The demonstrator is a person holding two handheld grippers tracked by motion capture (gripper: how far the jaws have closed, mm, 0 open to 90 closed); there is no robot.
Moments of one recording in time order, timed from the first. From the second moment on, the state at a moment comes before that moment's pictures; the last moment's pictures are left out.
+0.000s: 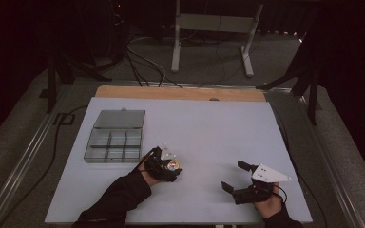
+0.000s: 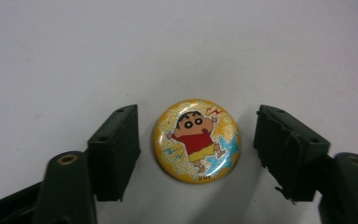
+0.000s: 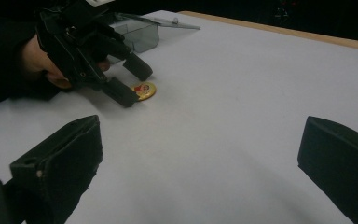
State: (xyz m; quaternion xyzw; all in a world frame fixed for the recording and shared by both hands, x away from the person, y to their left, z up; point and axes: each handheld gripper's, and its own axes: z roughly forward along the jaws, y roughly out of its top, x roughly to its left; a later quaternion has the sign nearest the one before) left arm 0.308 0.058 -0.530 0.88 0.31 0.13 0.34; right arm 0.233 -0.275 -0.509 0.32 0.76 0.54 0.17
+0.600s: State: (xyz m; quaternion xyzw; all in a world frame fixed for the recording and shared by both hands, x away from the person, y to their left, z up) left arm 0.308 0.053 -0.528 0.89 0.31 0.13 0.32; right arm 0.233 -0.274 -0.509 0.32 0.76 0.54 0.17
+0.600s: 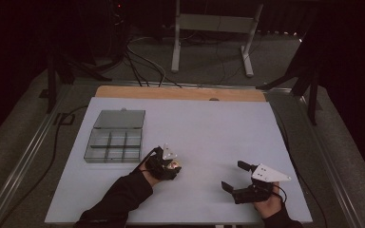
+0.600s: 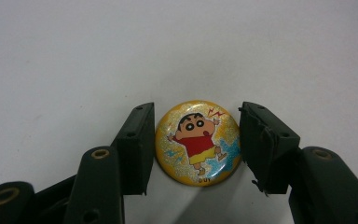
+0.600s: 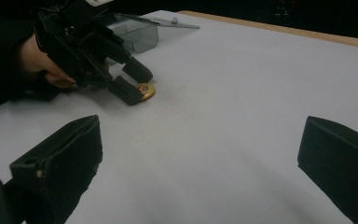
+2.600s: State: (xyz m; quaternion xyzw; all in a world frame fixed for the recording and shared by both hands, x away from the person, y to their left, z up) left arm 0.298 0.074 -0.478 0.89 0.29 0.14 0.33; right arm 0.233 -0.274 -0.509 0.32 0.76 0.54 0.17
